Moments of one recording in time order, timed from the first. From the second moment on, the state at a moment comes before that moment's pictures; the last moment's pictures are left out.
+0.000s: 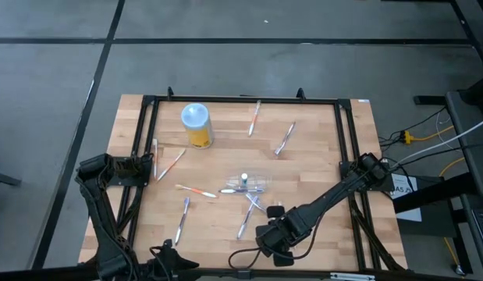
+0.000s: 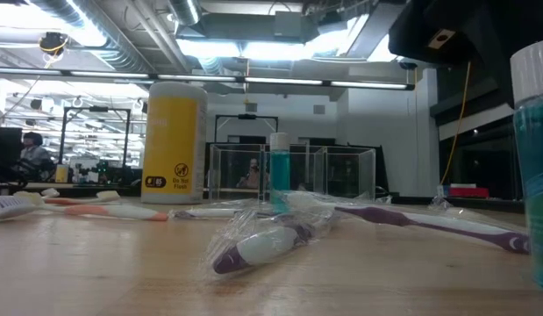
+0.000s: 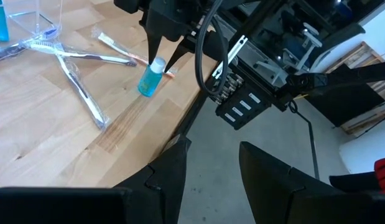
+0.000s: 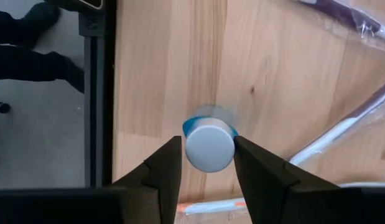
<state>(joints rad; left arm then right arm) -1.13 1.87 1.66 -0.71 -1.03 -1.52 0.63 2.02 1.63 -0.92 -0.05 0.53</state>
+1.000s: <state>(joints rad) -1.13 1.87 1.66 -0.70 -1.03 -1.53 0.63 2.02 1.63 -0.91 -0.02 0.52</state>
